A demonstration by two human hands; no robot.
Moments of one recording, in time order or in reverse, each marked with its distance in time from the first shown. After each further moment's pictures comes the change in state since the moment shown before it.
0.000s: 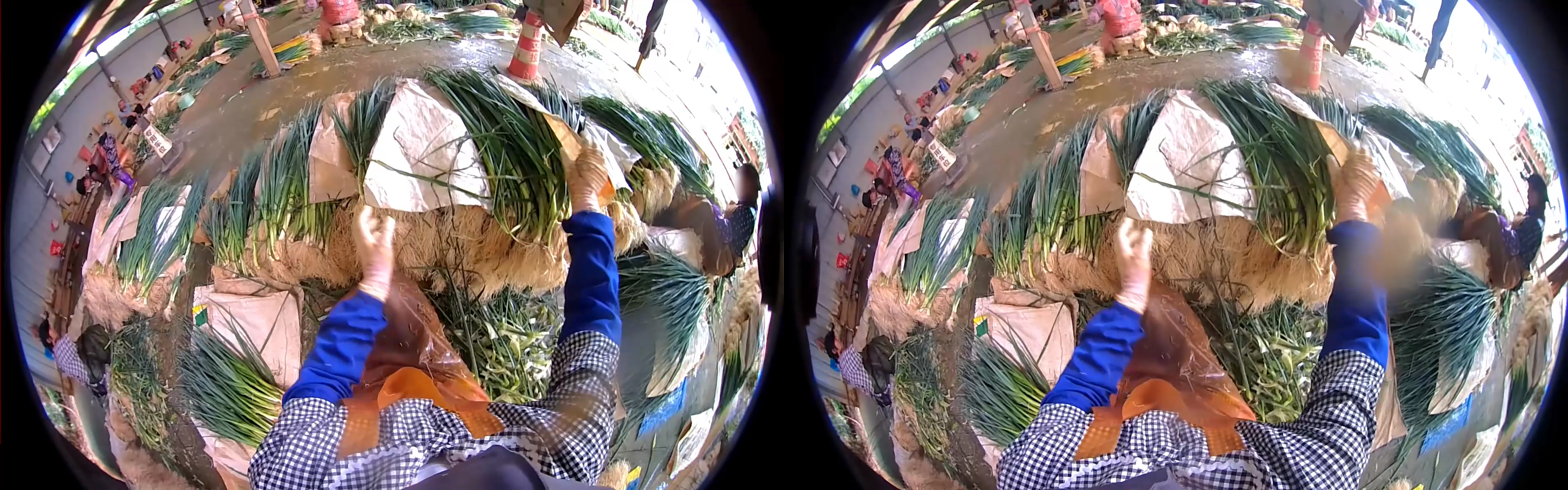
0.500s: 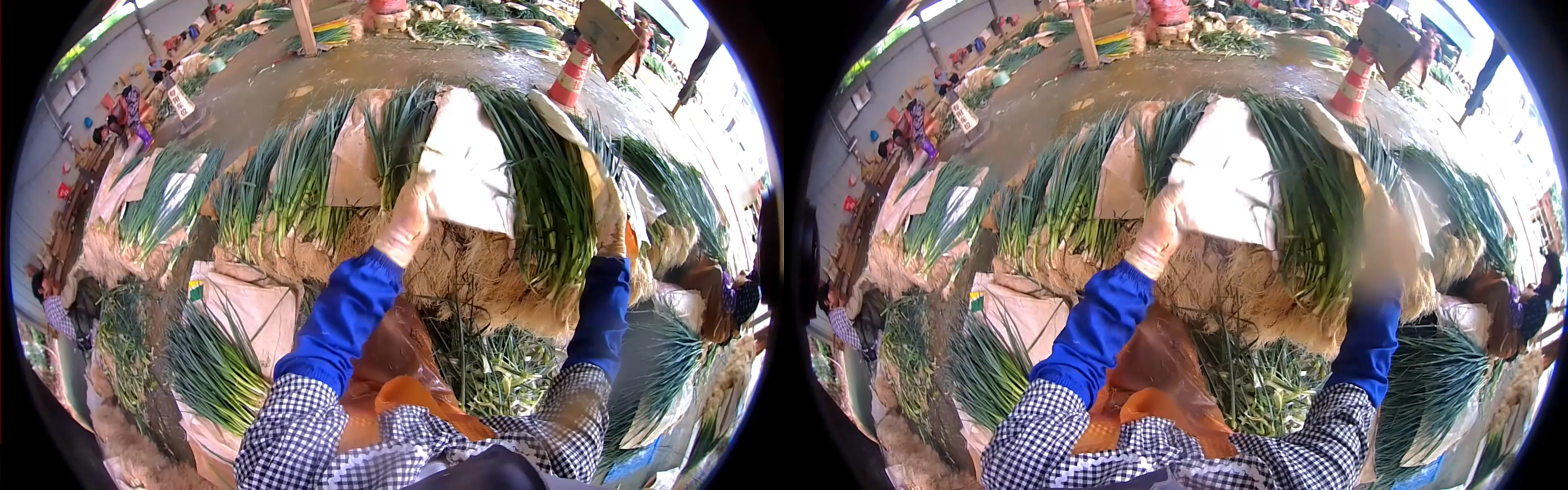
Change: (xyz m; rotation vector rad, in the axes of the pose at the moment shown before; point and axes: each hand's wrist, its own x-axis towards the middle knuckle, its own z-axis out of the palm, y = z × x) left_hand 0.104 0.050 0.042 -0.643 -0.419 -0.125; right_hand -0.001 0.026 0.084 0.914 -0.382 0.240
